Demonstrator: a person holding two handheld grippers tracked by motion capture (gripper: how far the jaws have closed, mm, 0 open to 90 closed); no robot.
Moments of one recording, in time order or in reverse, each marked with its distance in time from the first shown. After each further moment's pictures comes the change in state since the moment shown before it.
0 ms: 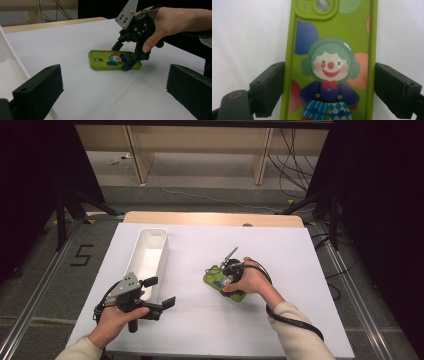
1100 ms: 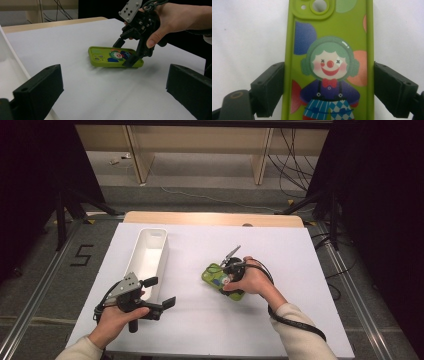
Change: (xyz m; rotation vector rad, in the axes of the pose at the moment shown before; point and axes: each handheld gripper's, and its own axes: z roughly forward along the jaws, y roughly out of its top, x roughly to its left) left arm 0.000 0.000 0.001 0.003 0.002 0.000; right arm 0.005 0.000 -0.013 -0.063 -0.002 0.023
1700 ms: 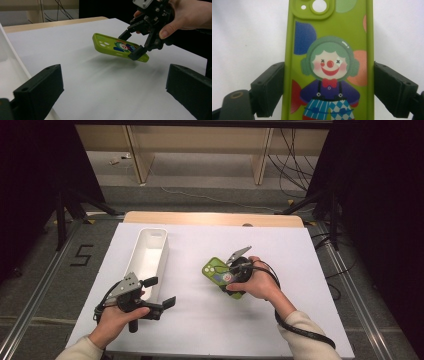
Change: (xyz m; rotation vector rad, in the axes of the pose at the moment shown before) left arm 0.000 0.000 0.000 0.001 0.007 0.001; right arm 0.007 -0.012 -0.025 -0.169 -0.022 0.023
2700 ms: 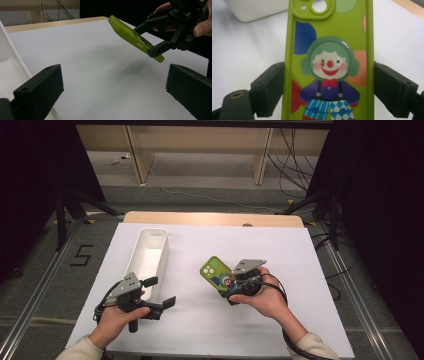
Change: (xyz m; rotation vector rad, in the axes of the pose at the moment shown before) left arm 0.000 0.000 0.000 0.001 0.005 0.001; right arm 0.034 -0.022 -0.033 -0.241 -0.023 -0.020
